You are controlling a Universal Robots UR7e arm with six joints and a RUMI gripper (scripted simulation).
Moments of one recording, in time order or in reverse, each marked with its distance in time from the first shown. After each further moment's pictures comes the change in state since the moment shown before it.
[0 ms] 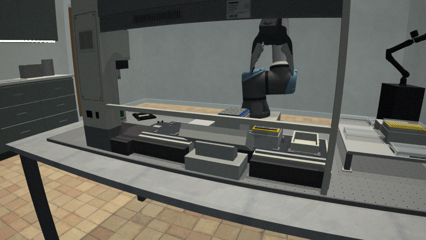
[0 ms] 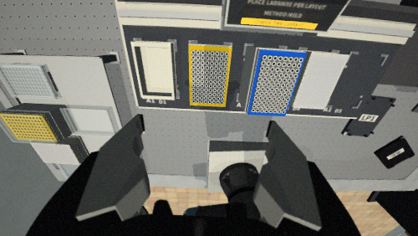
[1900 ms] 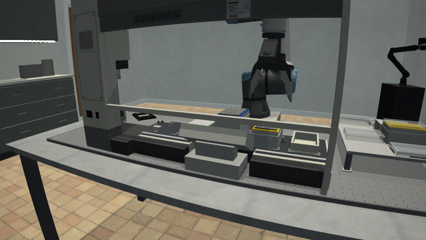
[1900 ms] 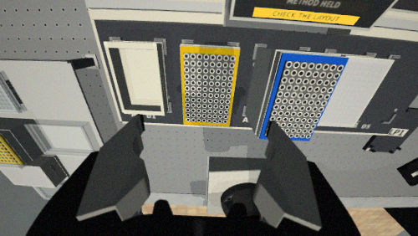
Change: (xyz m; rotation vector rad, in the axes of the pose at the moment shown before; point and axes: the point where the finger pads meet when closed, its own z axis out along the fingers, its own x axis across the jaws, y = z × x) arm 0.000 0.000 0.083 0.000 0.000 0.000
